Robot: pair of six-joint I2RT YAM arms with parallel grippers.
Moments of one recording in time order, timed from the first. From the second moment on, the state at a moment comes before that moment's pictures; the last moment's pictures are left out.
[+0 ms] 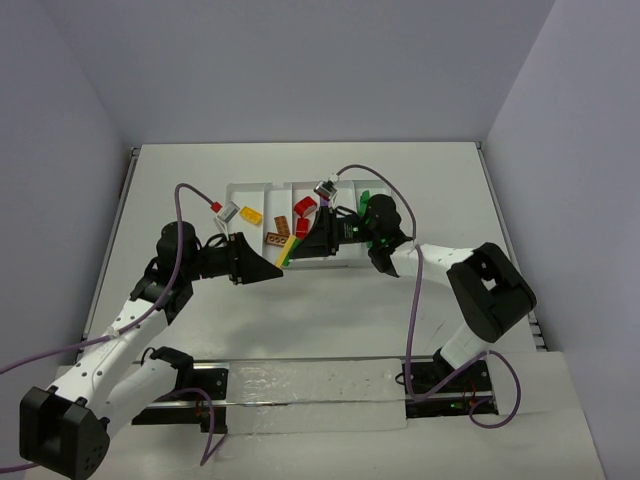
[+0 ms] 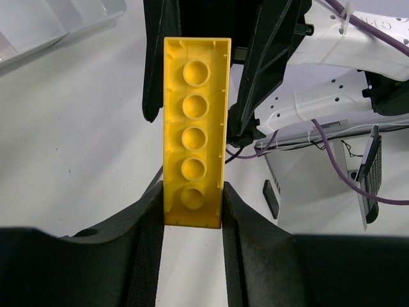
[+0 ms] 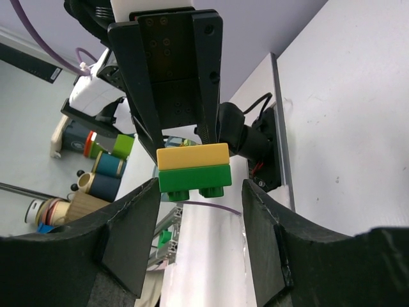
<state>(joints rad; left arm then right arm) -0.38 0.87 0.58 0.01 0.88 -0.80 0.59 1.61 0.79 0.95 -1.06 1.16</state>
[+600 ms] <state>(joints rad) -0.38 0.86 0.58 0.01 0.89 -0.81 0.59 1.61 0.82 0.99 -1.07 1.19</state>
